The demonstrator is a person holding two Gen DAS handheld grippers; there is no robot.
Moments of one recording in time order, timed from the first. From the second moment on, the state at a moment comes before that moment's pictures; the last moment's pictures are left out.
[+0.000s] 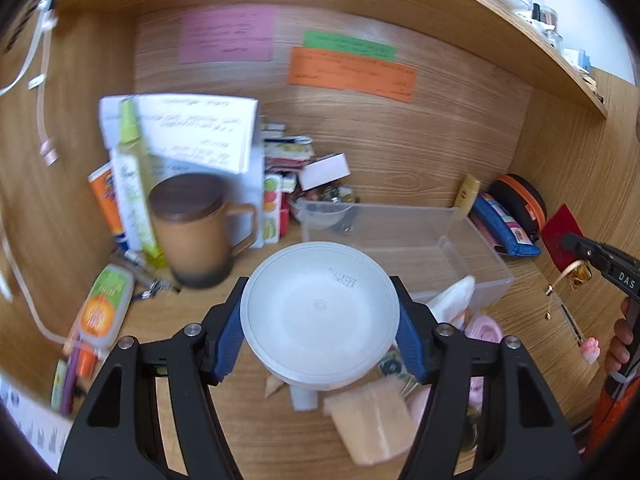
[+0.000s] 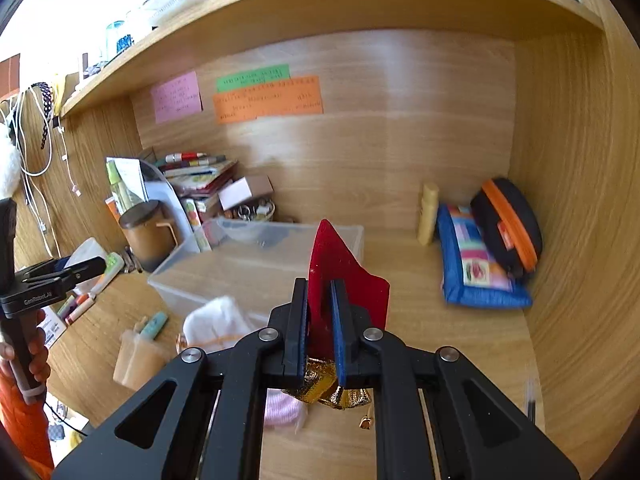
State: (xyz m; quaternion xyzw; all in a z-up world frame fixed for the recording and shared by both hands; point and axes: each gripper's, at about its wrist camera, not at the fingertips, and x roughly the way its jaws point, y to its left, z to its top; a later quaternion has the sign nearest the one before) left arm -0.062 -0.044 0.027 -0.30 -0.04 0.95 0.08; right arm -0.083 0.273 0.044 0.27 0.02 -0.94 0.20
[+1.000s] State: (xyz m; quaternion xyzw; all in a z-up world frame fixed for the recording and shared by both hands) left arm -0.205 0.010 0.000 -0.39 0.00 0.91 0.12; right arm -0.206 0.195 0.010 0.34 0.06 -0.90 0.26
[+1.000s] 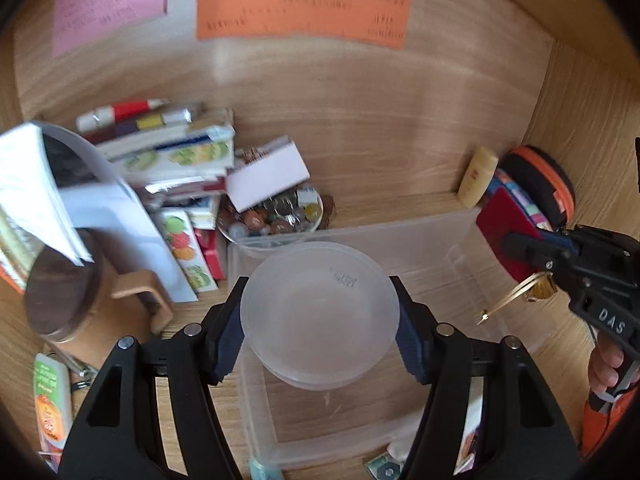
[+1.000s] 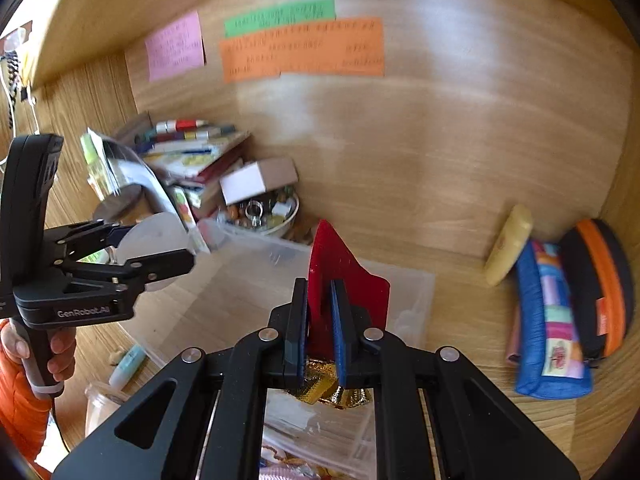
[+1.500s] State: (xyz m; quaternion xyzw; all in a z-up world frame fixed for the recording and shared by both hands) left arm -0.225 0.022 -0.034 -0.44 0.03 0.89 0.12; right arm -0.229 0.177 -0.035 0.40 0.08 -0.87 0.26
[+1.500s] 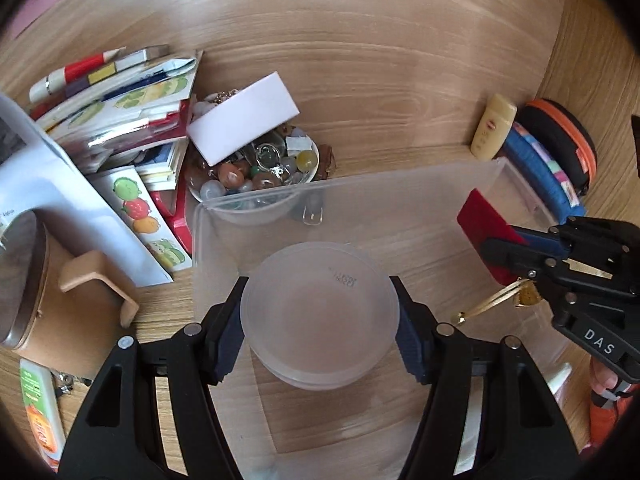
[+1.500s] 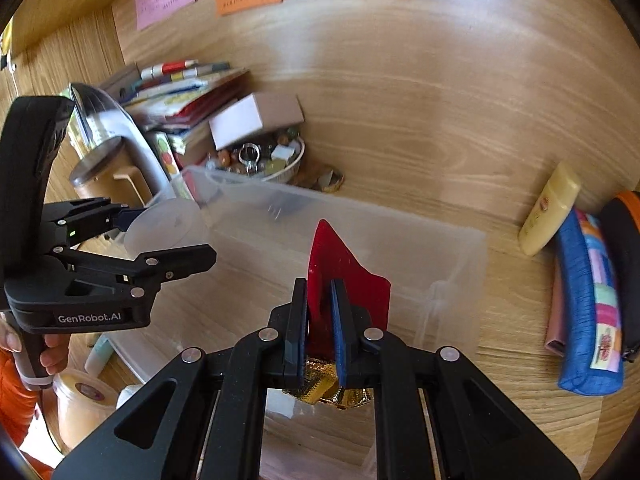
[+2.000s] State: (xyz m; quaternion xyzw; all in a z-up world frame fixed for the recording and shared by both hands) left arm -0.230 0.041 -0.046 -0.46 0.07 0.87 0.12; right arm -0.229 0.169 -0.053 0.43 0.09 -0.86 0.26
